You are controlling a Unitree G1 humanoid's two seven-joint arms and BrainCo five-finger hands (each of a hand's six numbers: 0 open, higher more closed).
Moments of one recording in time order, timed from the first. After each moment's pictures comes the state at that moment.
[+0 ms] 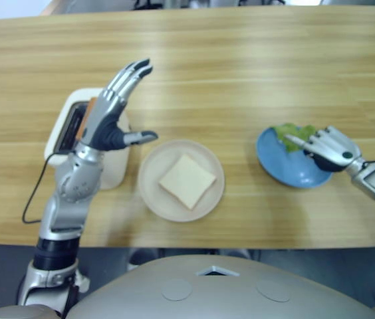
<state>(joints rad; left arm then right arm) 0.01 0.37 0.01 -0.41 0.44 -0.38 -0.06 -0.08 -1.16 0.33 0.37 -1.11 -0.40 -0.60</state>
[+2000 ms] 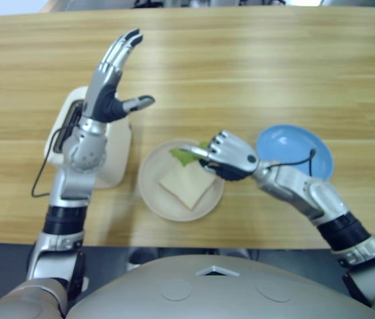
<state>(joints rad) -0.21 0.36 0.00 -0.20 0.46 -0.36 0.04 -0.13 -0.65 0.39 -0.07 -0.93 -0.67 -0.20</state>
